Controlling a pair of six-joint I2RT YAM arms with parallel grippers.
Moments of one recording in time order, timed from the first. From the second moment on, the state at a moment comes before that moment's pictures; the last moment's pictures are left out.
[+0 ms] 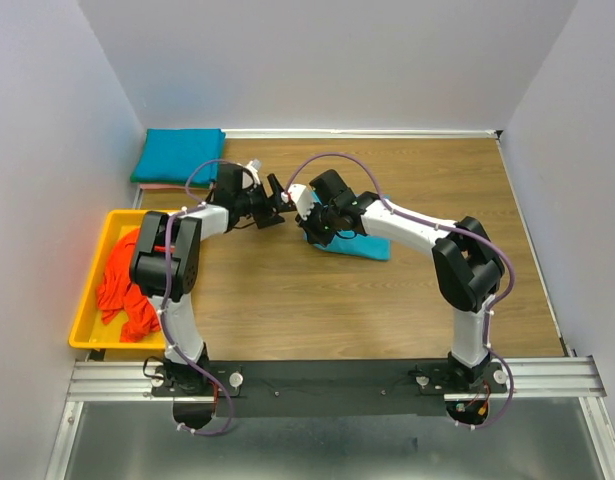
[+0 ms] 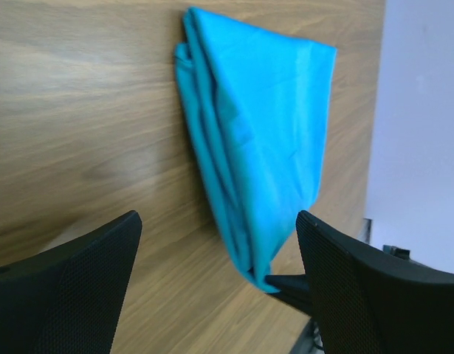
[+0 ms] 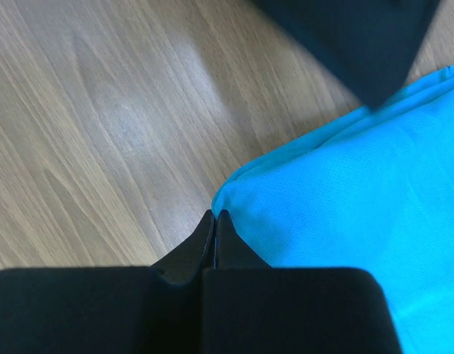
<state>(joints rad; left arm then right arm) -0.17 1.90 1.10 0.14 0.68 -0.69 0.74 1.95 1.46 -0.41 -0.26 -0.31</state>
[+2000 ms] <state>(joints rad) -0.24 2.17 1.52 -0.01 0.43 -0.47 0.61 1.89 1.56 -0.41 -0.22 -0.20</state>
